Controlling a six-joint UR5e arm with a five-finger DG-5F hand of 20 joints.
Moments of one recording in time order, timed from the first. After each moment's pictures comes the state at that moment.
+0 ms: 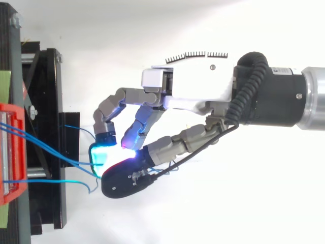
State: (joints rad) arm 0.11 -2.31 -1.10 -3.05 -1.41 -0.03
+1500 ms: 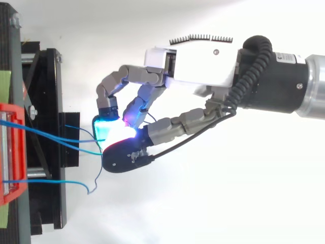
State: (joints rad) arm 0.10 -2.31 -1.10 -3.06 -1.35 -0.19
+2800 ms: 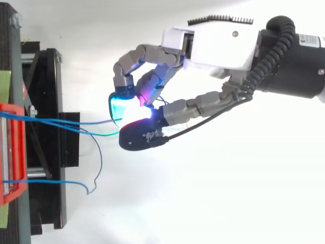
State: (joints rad) arm 0.08 -2.27 -1.10 -3.17 -1.31 -0.28
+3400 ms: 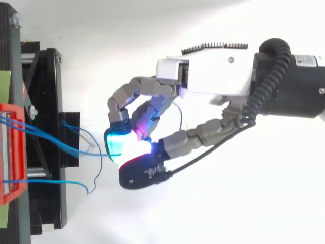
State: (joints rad) arm 0.10 -2.27 -1.10 -3.14 -1.40 -0.20
